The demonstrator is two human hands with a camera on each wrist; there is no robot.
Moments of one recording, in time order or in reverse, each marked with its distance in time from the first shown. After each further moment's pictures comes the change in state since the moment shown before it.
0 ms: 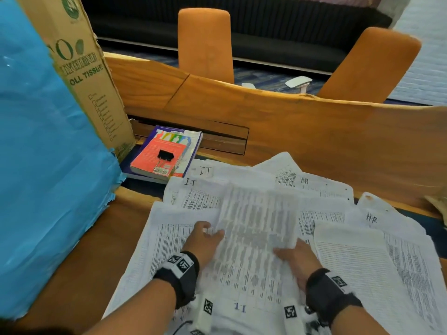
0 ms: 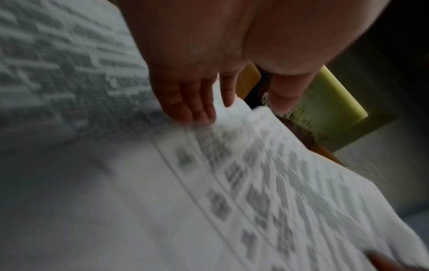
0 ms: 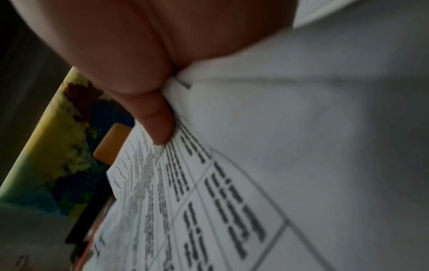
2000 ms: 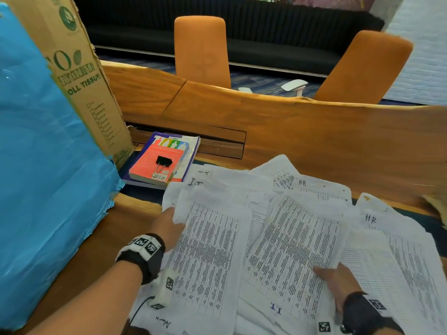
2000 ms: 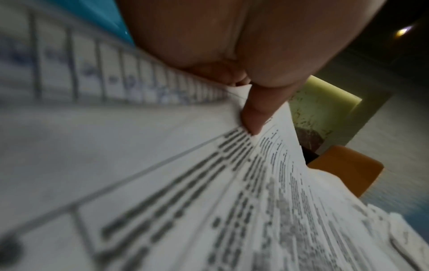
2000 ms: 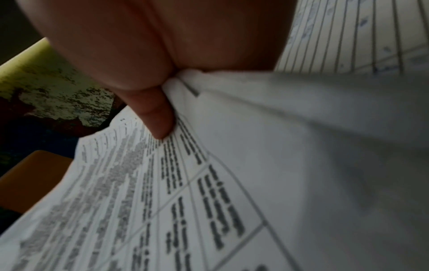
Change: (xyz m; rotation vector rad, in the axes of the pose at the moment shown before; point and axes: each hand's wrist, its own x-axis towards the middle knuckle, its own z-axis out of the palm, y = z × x) left_hand 0.027 0.007 -0.079 0.295 0.160 0.132; right_hand 0.011 0.051 -0.083 0.057 0.312 0.099
